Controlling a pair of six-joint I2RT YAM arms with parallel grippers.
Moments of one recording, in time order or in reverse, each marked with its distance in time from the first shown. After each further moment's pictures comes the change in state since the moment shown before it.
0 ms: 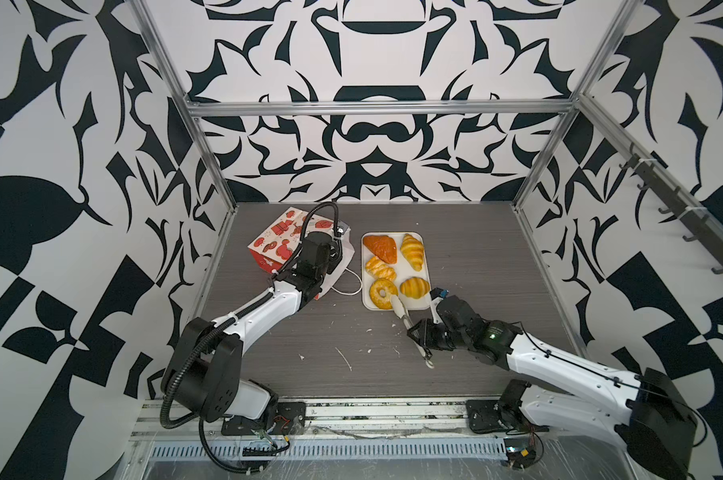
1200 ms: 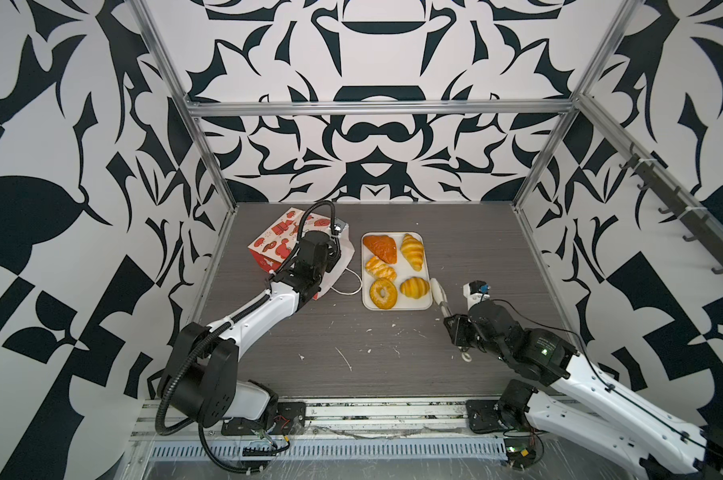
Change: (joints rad) left arm 0.006 -0.047 0.000 0.001 -0.011 -0.021; right arm 0.002 -0.299 0.172 -0.485 0.438 -0.135
